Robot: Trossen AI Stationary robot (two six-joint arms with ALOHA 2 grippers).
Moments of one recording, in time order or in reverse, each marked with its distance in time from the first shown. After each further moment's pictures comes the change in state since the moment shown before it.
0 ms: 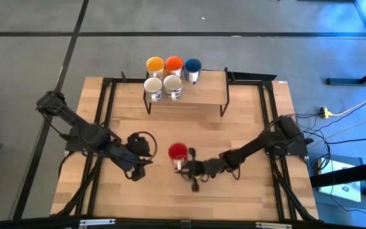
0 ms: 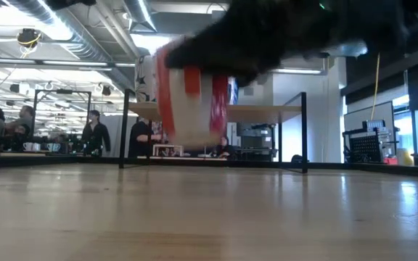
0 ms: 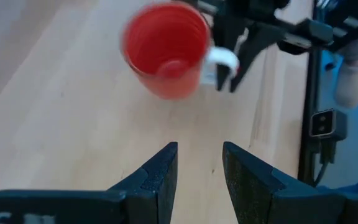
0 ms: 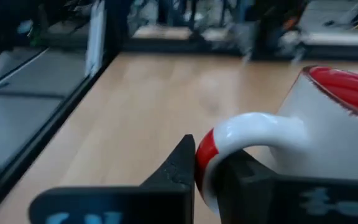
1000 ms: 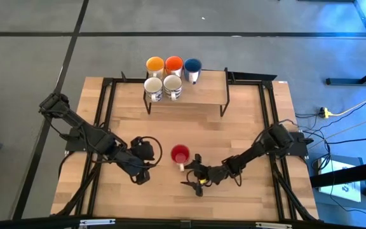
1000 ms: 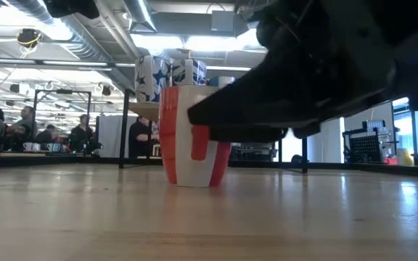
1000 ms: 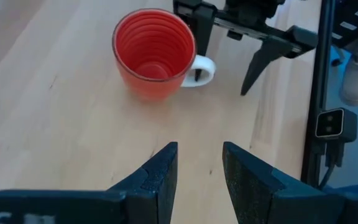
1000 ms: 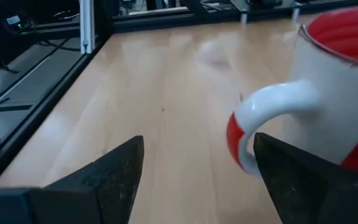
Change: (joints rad) left arm -0.003 0.064 0.000 0.039 0.007 -0.022; right arm 0.066 0.116 -0.108 0.204 0.100 0.155
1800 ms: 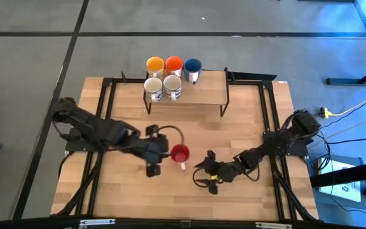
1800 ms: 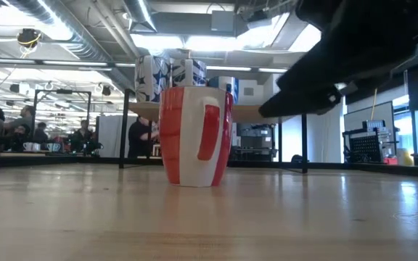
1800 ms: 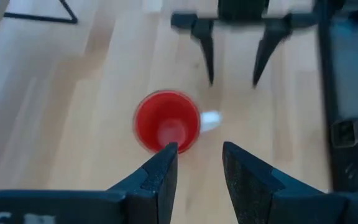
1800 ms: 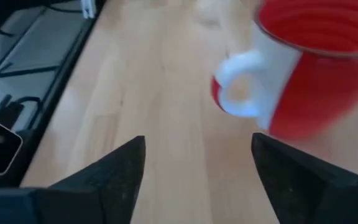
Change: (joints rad) left arm 0.172 0.198 0.444 -0.251 0.064 0.427; right arm 0.050 -0.369 -0.101 -0.515 -0.034 0.175
